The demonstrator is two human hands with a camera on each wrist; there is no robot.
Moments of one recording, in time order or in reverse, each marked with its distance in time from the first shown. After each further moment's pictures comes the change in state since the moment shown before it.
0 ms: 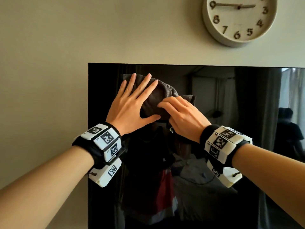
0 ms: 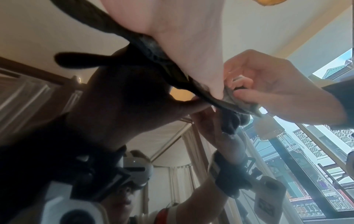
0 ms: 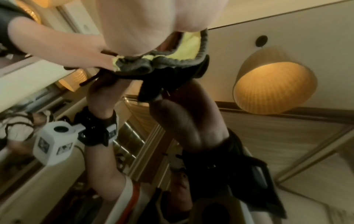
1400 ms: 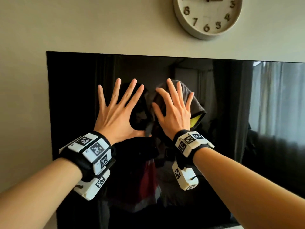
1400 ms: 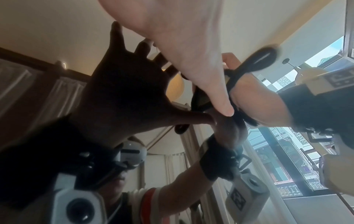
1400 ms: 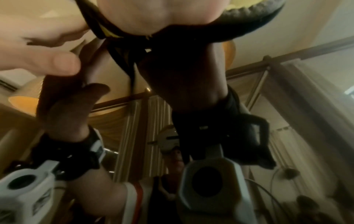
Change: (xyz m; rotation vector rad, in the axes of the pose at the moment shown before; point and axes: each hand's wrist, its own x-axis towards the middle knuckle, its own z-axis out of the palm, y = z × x) left_hand -0.011 0.066 0.014 0.001 -0.094 -0.066; right_hand -0.051 0.010 0.013 -0.099 0.135 0.691
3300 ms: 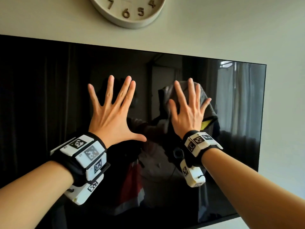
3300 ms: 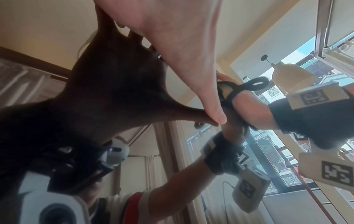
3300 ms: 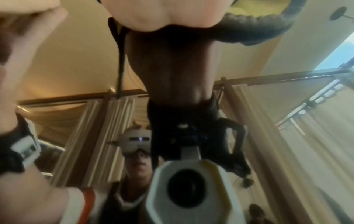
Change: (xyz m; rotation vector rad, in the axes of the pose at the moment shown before) left_hand 0.107 0.254 0.038 0.016 -0.031 -0.031; right_hand -0.022 0.294 -0.093 -0.130 -0.013 0.197
